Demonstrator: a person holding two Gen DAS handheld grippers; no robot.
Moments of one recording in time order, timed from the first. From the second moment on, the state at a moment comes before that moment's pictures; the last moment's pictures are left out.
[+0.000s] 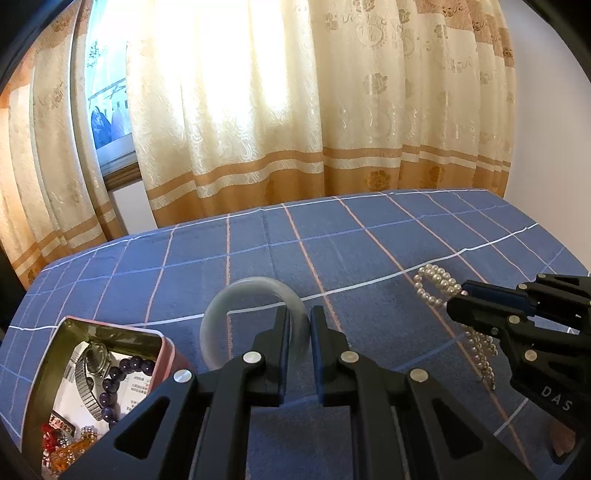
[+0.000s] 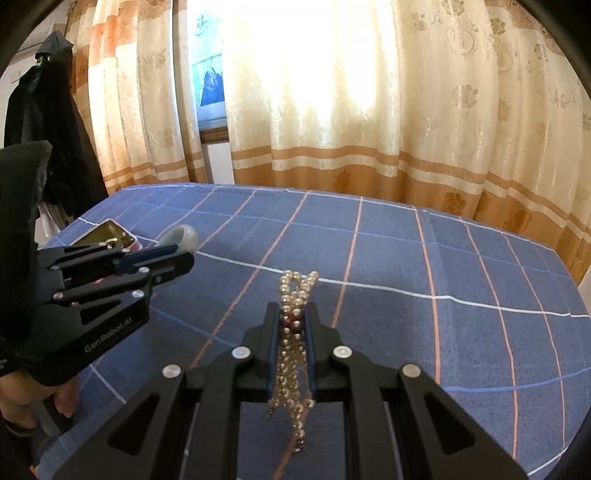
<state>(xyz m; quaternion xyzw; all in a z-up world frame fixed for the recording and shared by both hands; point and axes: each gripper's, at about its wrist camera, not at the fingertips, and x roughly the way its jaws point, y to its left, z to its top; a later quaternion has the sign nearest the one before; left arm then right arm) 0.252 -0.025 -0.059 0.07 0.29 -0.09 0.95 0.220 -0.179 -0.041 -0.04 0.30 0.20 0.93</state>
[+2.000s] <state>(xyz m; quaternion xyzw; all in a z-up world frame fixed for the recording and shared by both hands) 0.160 0.100 0.019 0.00 0.20 0.01 0.98 0.175 -0.059 0.022 -0.09 0.20 0.31 0.92</state>
